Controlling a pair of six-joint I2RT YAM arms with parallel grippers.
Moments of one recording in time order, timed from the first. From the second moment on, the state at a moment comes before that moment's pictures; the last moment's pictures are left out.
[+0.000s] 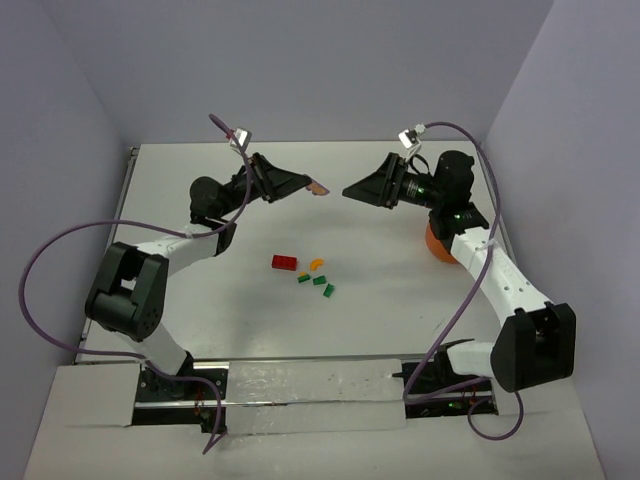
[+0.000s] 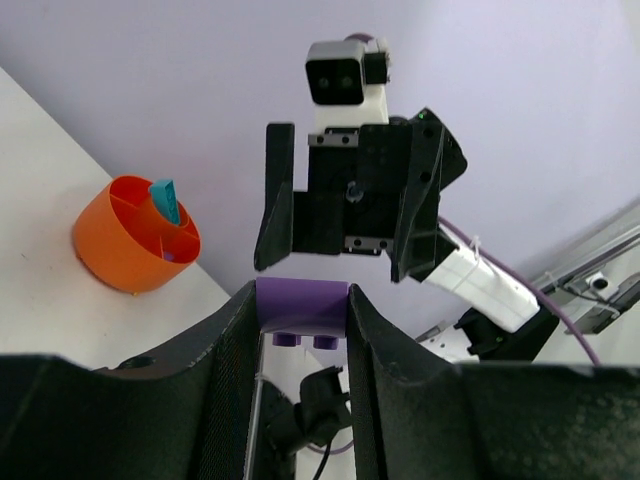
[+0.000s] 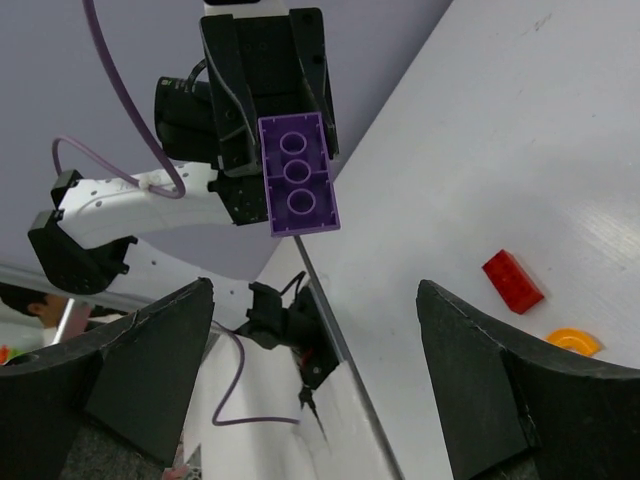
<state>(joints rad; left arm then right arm) -0.40 1.65 0.93 1.21 0.78 -1.32 0.18 1.27 1.00 0.21 -0.97 0.83</state>
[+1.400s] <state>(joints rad) -0.40 1.65 0.93 1.21 0.71 -1.43 0.35 1.45 1.12 0.34 -0.87 0.99</state>
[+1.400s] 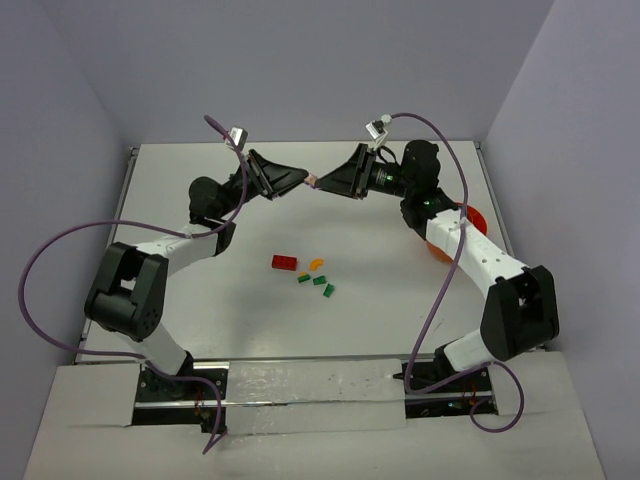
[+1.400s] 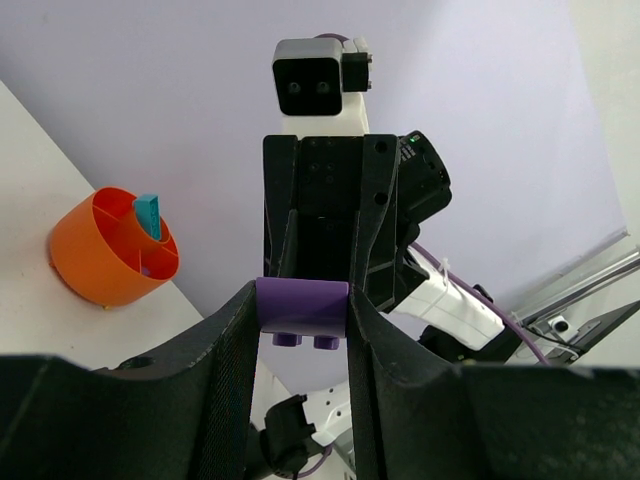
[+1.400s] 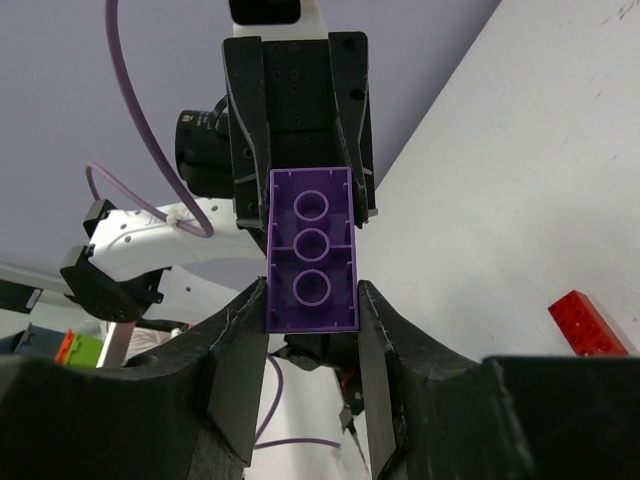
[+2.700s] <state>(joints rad) -0.31 1.52 1.37 -0.35 0.36 -0.02 -0.30 1.49 1.44 -1.32 -0.27 -0.36</state>
